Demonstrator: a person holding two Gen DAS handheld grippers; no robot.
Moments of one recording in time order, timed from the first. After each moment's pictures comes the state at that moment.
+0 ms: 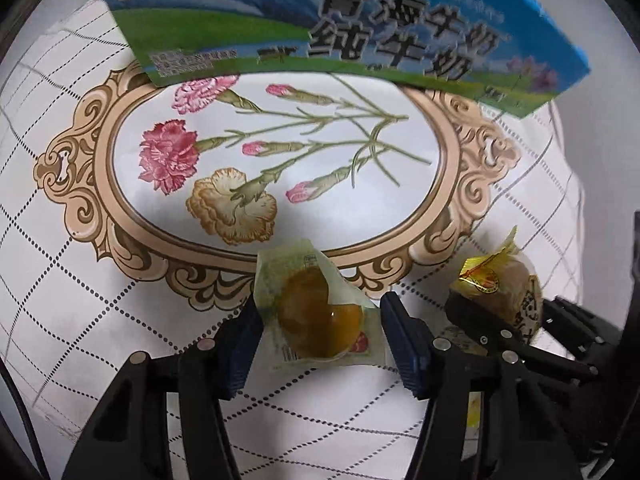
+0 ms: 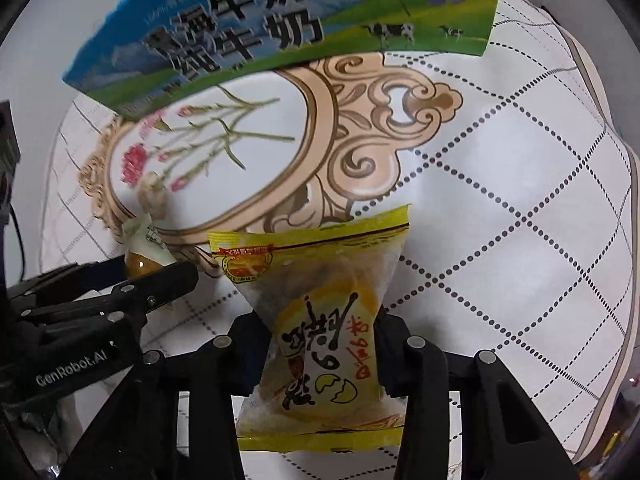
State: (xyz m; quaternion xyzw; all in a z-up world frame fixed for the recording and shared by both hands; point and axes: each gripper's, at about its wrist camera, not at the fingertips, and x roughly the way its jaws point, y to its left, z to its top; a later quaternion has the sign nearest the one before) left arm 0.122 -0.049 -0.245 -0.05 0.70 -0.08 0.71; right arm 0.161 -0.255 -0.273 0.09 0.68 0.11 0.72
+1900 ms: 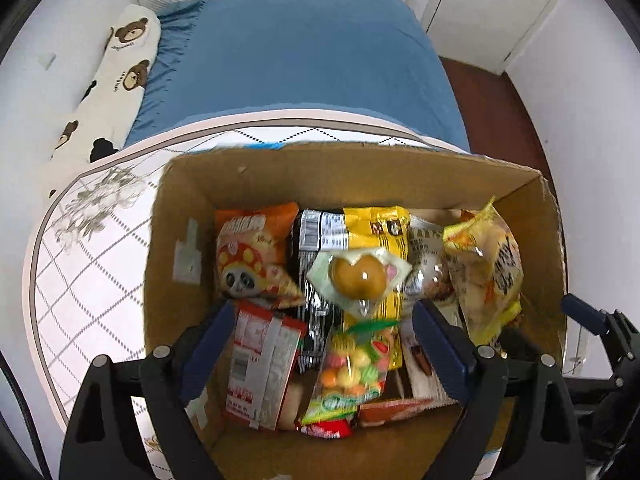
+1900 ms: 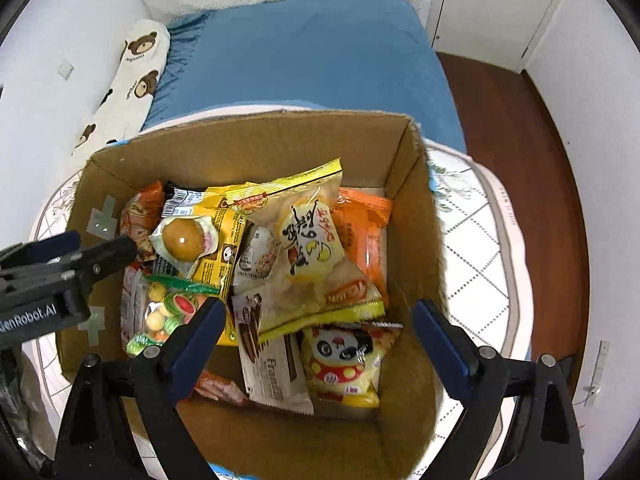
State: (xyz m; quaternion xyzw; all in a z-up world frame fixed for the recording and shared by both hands) left arm 0.406 -0.036 -0.163 -0.02 0.65 -0.04 0.76; right arm 0.435 -0.288 -0.155 0.01 0.64 0.05 0.77
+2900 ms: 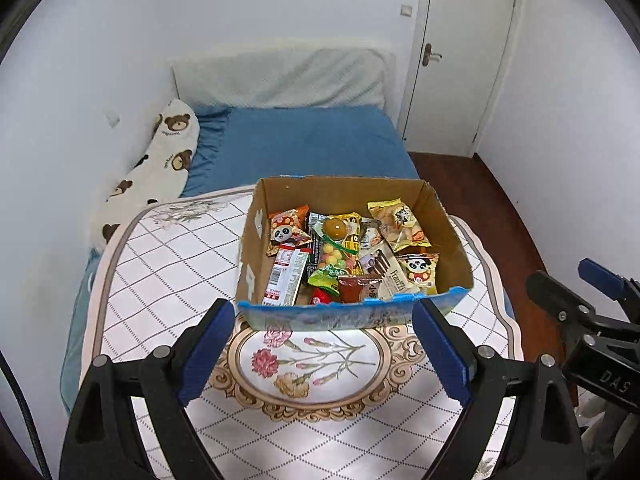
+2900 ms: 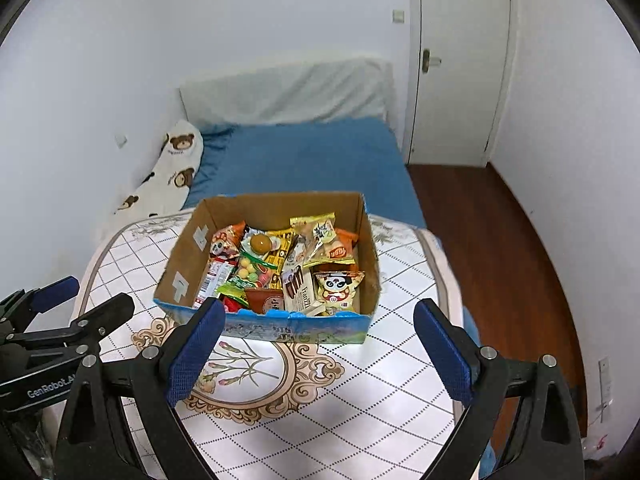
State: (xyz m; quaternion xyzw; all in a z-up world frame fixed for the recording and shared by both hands) left arm 0.140 -0.028 0.006 -0.01 0.45 -0.03 0.89; right arm 0.167 -0.299 0.045 0.00 0.43 0.04 0.90
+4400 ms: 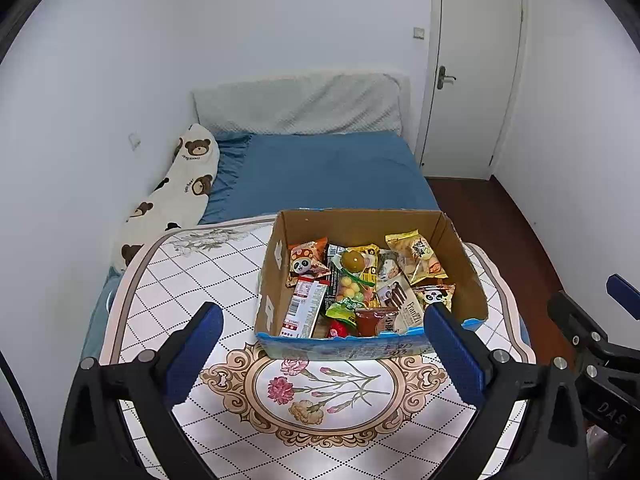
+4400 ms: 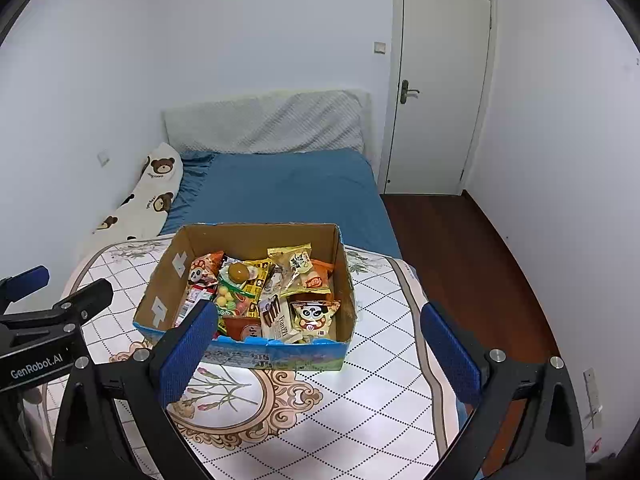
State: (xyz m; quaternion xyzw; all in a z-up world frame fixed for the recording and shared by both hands) left arm 0.158 -0.032 0.012 0.00 0.41 0.01 0.91; right arm 0.173 -0.301 0.051 -0.02 0.38 -0.01 0.92
